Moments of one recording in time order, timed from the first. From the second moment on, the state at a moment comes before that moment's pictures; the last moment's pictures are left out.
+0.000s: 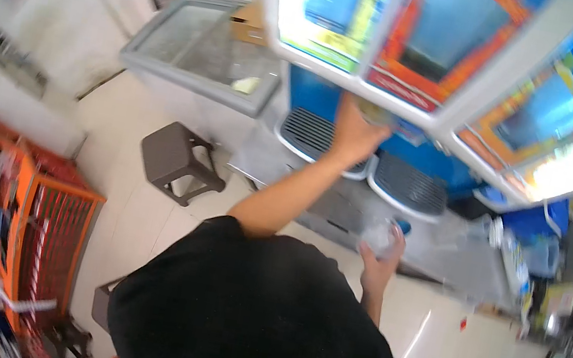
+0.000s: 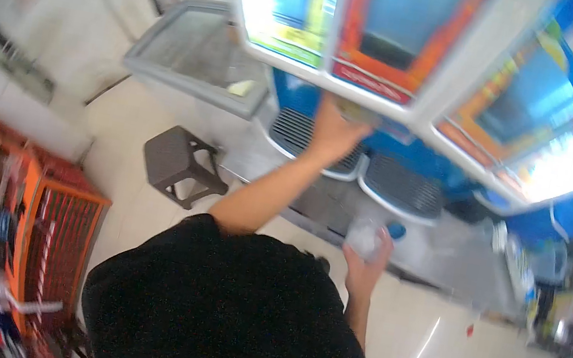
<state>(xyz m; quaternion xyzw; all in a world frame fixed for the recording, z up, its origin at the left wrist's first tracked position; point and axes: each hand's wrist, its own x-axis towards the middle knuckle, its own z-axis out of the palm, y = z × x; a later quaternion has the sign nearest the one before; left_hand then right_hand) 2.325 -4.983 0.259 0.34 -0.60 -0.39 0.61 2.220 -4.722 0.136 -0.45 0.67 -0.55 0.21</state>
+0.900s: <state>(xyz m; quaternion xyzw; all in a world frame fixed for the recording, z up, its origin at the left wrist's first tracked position) 2.299 -5.000 0.224 0.46 -0.57 -0.37 0.57 2.199 -4.756 0.132 -0.51 0.59 -0.54 0.32</state>
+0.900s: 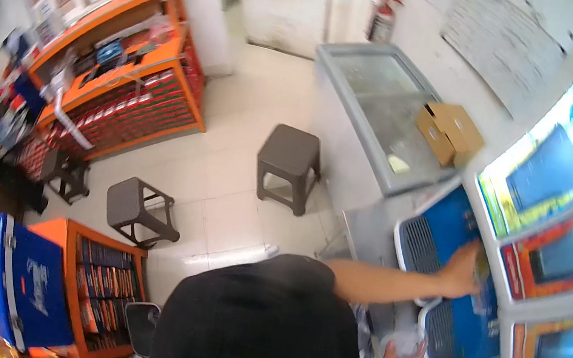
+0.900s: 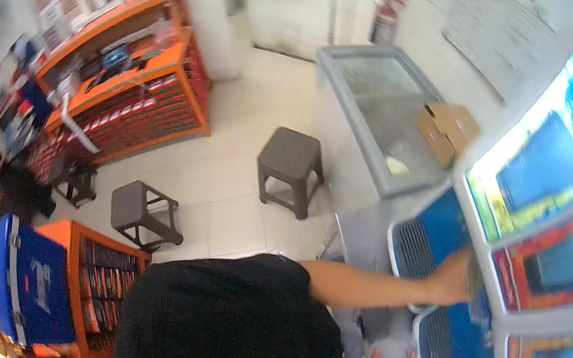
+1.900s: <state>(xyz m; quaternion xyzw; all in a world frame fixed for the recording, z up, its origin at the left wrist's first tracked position) 2.311 -4.989 0.245 0.43 -0.54 -0.39 0.60 2.214 -4.737 0.148 -0.46 0.64 -0.56 0.27</state>
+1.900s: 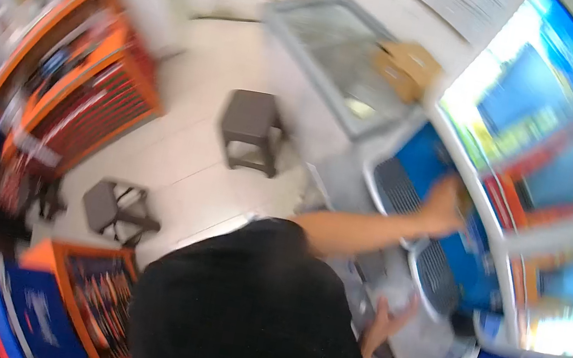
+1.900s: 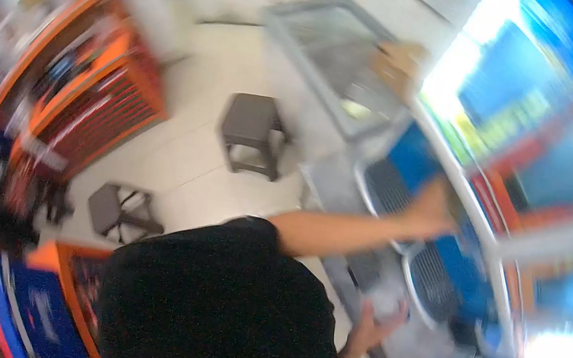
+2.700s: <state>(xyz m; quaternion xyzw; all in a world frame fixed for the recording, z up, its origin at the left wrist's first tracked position) 2.297 -5.002 0.225 0.44 -0.55 -0.31 0.64 2.161 -4.806 0.117 -0.55 0.58 -0.54 0.25</state>
